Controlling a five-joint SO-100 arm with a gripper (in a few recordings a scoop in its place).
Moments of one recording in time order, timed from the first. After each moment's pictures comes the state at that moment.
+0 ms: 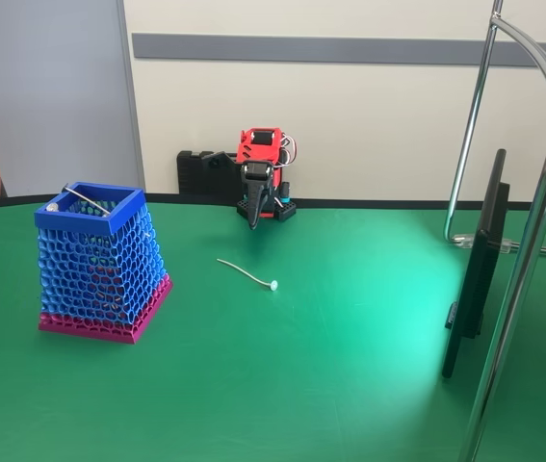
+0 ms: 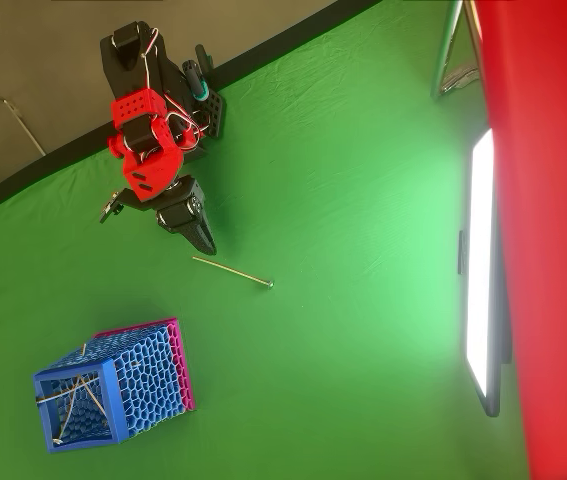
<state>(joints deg) 5.4 190.1 176.2 49.7 -1.9</state>
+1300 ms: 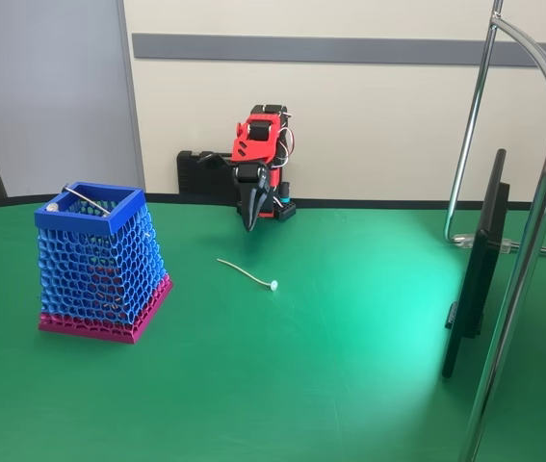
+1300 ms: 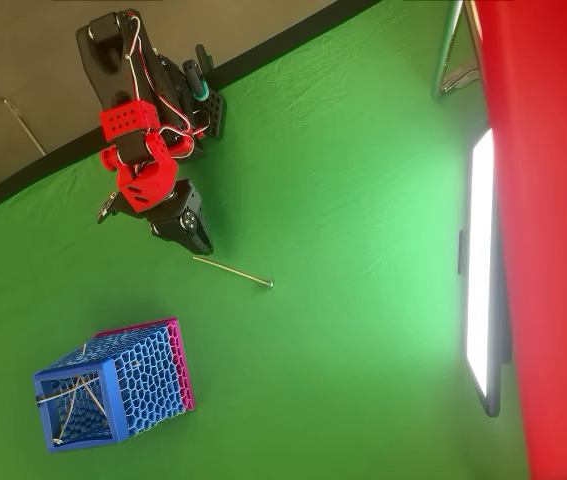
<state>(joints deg) 7.9 161.9 163.2 45.4 9.5</state>
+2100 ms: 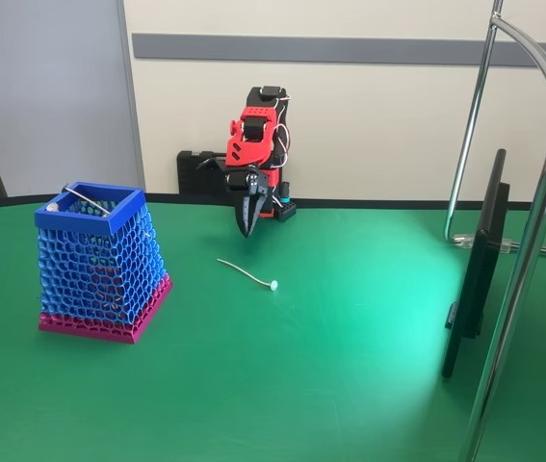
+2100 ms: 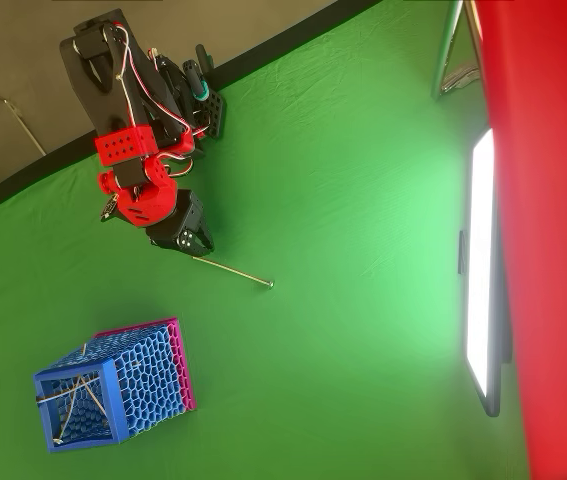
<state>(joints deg) 9.9 139.0 150.6 47.2 22.6</state>
